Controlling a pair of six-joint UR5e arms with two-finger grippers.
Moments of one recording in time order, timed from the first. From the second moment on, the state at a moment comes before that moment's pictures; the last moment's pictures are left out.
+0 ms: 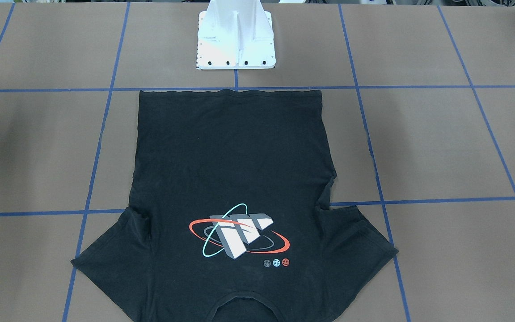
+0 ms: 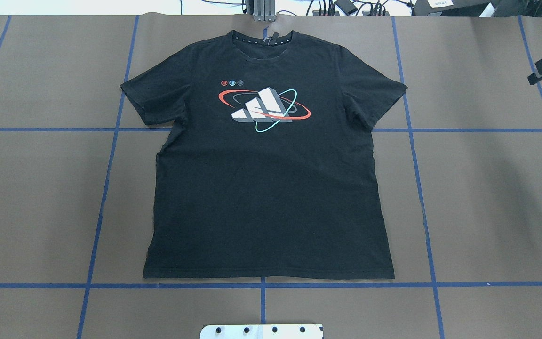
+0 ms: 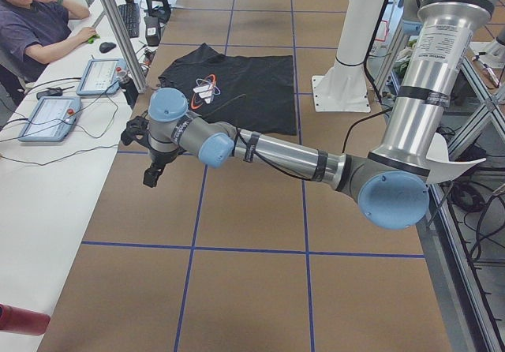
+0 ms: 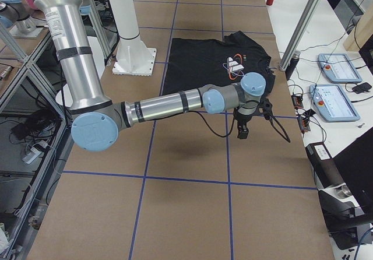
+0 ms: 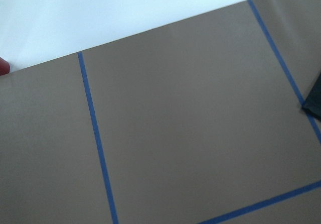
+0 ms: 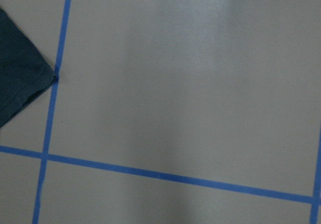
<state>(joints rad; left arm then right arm) -1.46 -1.86 -1.54 -1.92 -2.32 -0.19 1.35 -1.27 1.53 -1.51 2.39 0.24</state>
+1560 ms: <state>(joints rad) -1.36 -1.89 -1.38 -2.31 -2.31 -0.52 1.00 -0.94 1.04 -0.88 2.06 0.53</state>
